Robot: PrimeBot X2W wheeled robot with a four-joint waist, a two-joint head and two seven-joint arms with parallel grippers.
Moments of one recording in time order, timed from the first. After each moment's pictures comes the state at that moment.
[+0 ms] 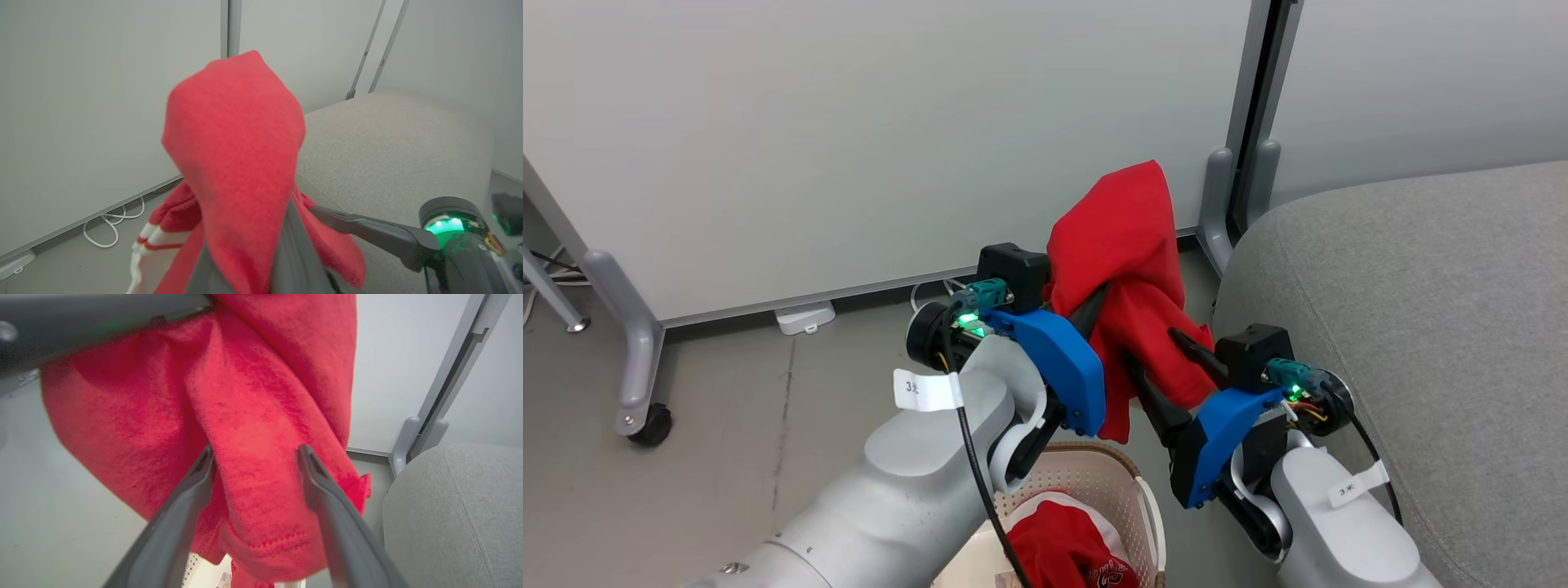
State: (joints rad) left arm -0.85 0.05 -1.14 0.78 -1.08 -0.02 -0.18; right arm -0.46 -0.05 0.38 0.58 0.27 0.13 -0.02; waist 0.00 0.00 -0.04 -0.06
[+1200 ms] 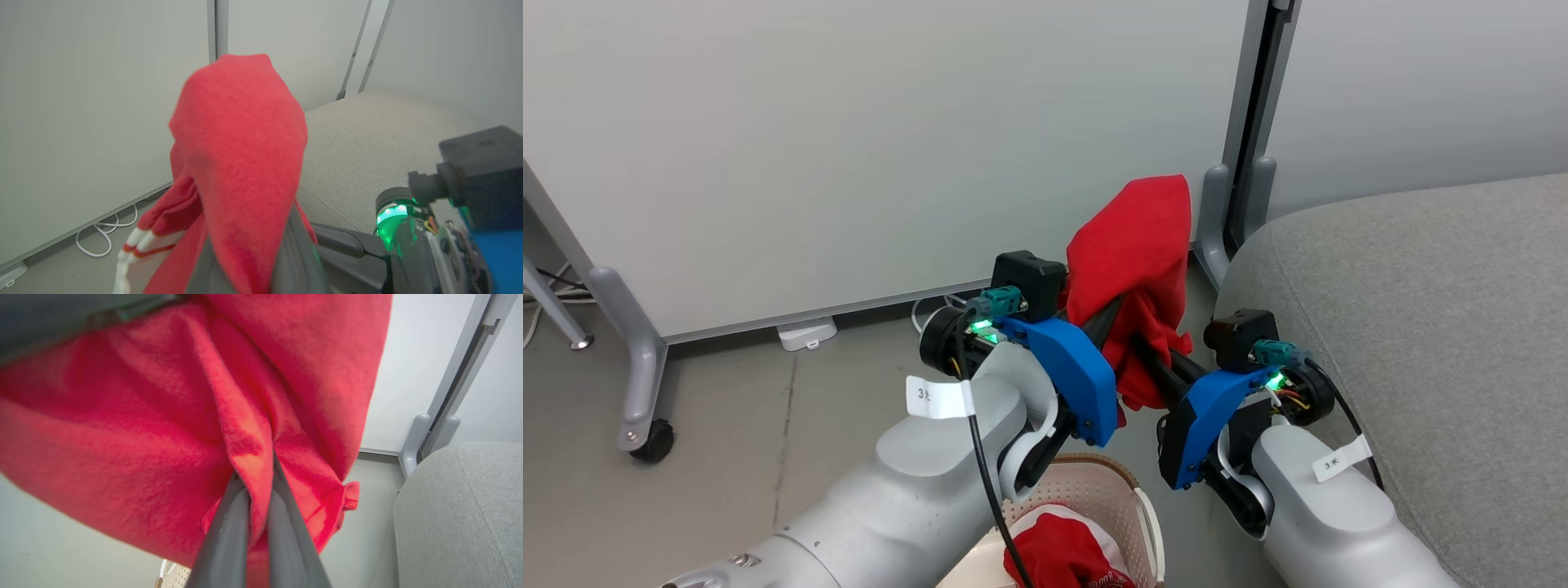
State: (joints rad) left arm -0.88 0.05 -1.26 0.77 -1.18 -0.01 -0.21; right arm -0.65 -0.05 0.56 0.90 0.48 0.13 -0.16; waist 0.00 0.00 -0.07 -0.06
